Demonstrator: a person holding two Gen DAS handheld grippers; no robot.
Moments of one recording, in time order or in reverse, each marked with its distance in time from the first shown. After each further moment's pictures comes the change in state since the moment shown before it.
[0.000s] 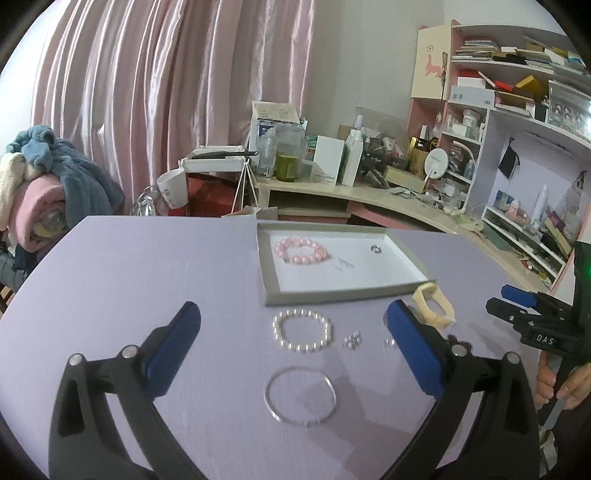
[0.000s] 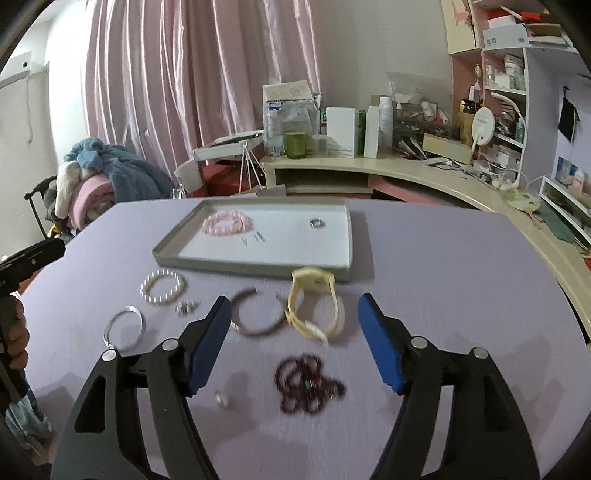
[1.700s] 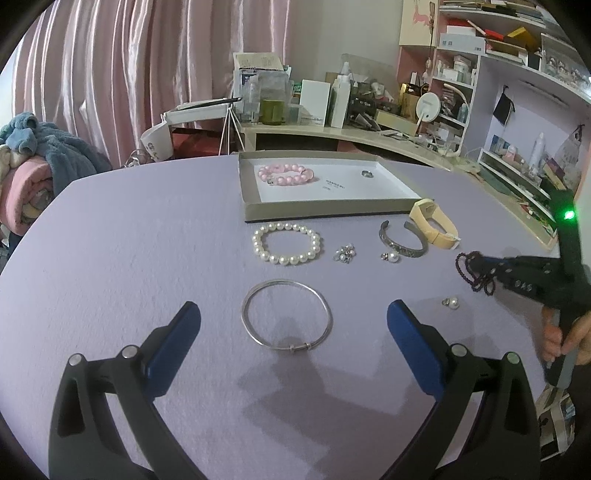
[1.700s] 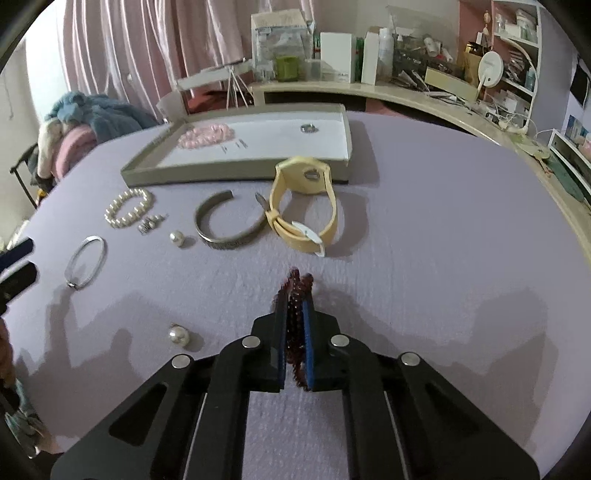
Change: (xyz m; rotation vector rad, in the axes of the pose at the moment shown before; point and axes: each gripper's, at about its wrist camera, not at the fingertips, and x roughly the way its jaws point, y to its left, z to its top) left arm 0.023 -0.015 -0.060 0.071 0.185 -0.007; right arm 0.037 -0.006 -0.036 0.013 0.234 -0.004
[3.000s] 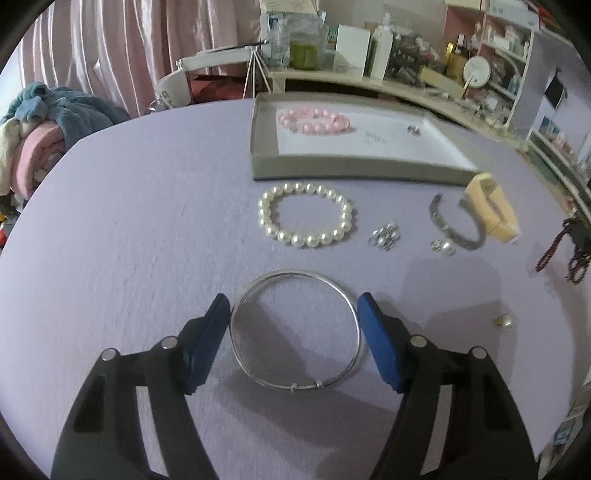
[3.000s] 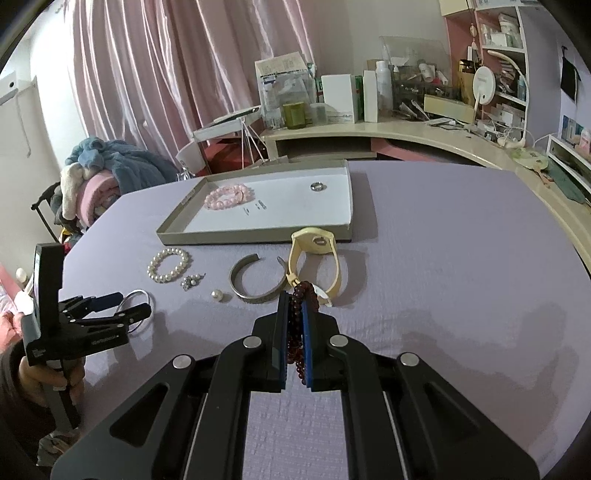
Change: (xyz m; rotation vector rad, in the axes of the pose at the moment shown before) left arm 0.060 -0.006 0.018 -0.077 0.195 0.121; right arm -0.044 -0.010 0.025 0.064 -0.138 0.091
